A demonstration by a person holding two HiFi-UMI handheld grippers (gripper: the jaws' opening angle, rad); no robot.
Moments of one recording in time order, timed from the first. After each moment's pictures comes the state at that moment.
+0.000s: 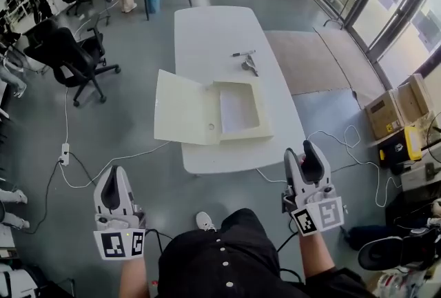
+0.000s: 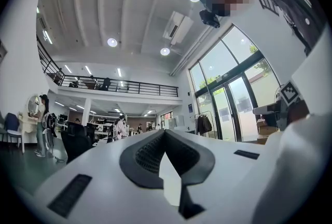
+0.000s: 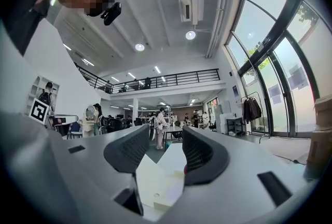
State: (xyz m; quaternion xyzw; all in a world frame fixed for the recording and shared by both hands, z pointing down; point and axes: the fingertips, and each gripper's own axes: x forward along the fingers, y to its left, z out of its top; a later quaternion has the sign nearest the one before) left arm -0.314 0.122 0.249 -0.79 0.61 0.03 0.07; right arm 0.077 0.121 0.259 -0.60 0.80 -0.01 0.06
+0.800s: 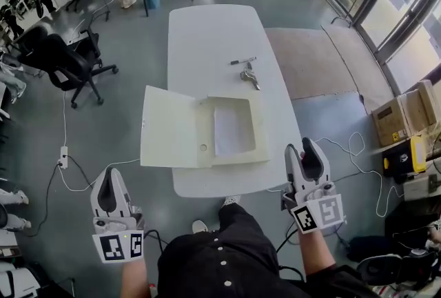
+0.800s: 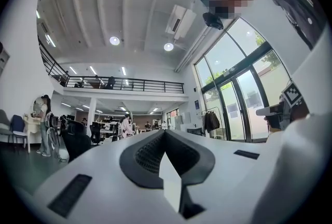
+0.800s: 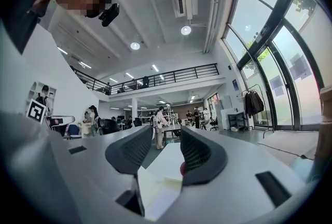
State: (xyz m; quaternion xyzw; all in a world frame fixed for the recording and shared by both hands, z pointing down) left arm -0.274 0.024 0.262 -0.76 0.64 0.02 0.06; right arm 0.128 0.003 0.283 -0.59 0.80 -0.04 0.06
